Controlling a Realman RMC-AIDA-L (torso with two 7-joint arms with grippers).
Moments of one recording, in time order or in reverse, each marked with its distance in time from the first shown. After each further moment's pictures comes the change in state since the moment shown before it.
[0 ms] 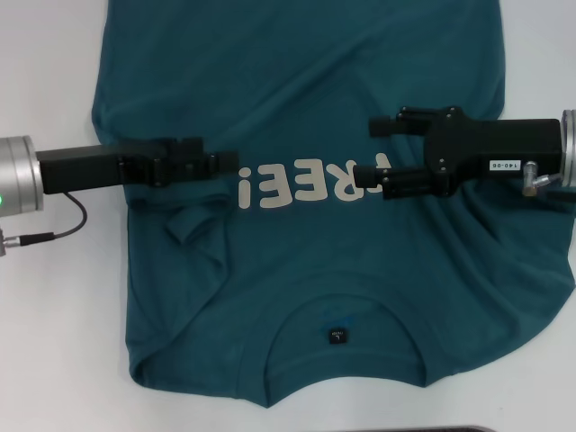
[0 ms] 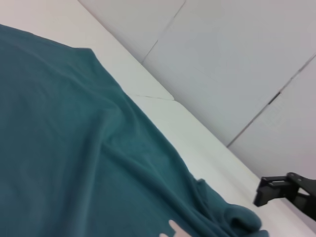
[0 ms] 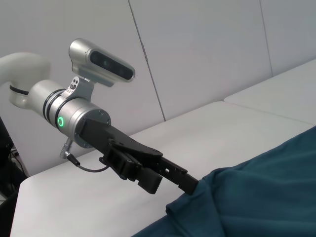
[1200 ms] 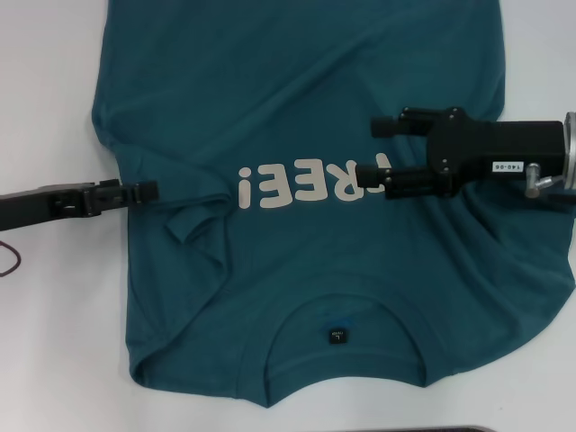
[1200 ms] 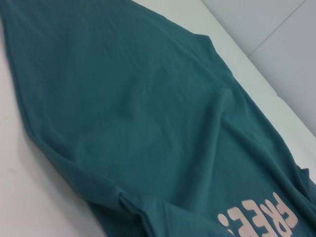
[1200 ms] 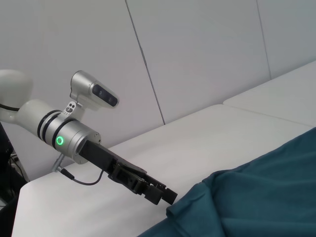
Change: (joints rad) left arm 0.128 0.043 0.025 -0.017 0.030 -0.144 -0.101; right arm -0.009 -0.001 0.002 0.004 0.011 -0.004 0.000
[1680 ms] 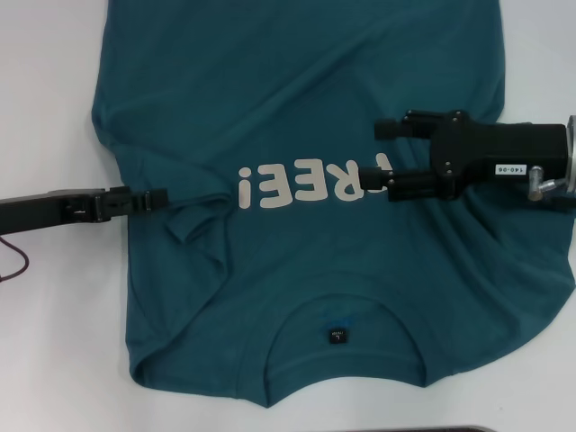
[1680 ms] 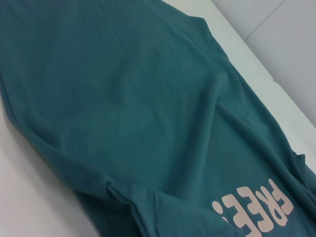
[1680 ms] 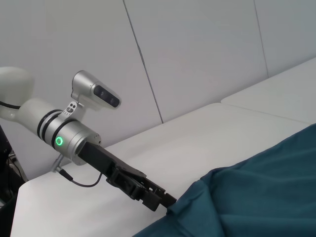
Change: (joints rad) left arm -0.007 -0.002 0.042 -0.001 0.010 -0.006 -0.025; right arm -0.009 0.000 0.000 -0.003 0.000 0.000 0.000
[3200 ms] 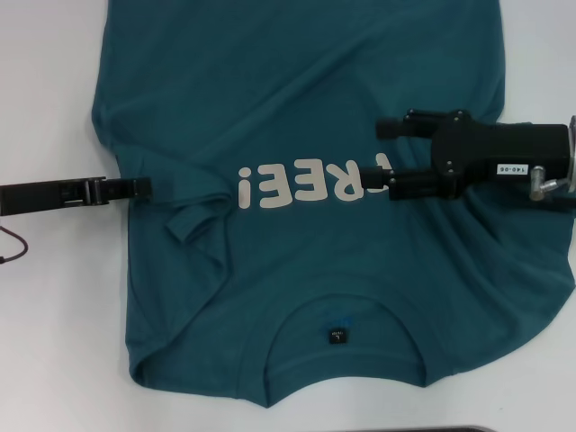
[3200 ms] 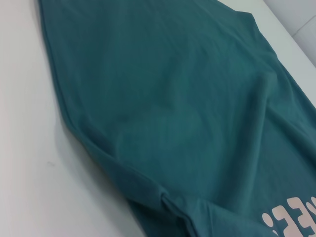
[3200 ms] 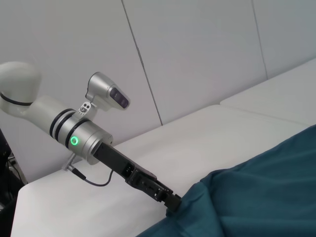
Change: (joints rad) left arm -0.041 0.000 0.027 -0.003 0.063 -0.119 -0.106; right arm -0.005 0.000 0.000 -0.001 0.008 -0.003 0.000
